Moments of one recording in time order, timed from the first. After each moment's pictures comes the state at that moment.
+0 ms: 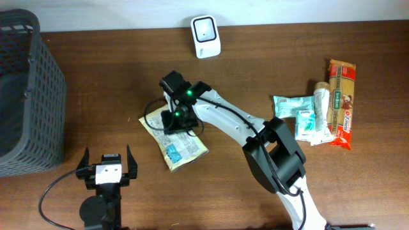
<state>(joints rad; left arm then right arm) 0.11 0.01 0.04 -0.13 -0.03 0.27 0.73 2.29 1.85 -0.88 -0.43 0.46</state>
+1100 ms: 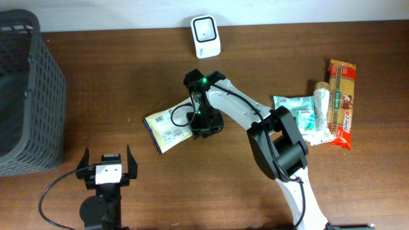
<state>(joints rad) 0.11 0.01 0.04 -0.13 -0.03 0.27 0.59 2.36 1.88 -1.17 -0.35 0.32</state>
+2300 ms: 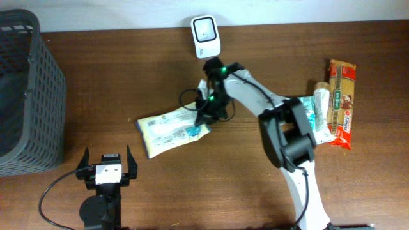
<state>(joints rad) 0.11 0.01 0.04 -0.13 -0.03 0.27 0.44 2.37 1.89 -1.08 -0.63 0.29</state>
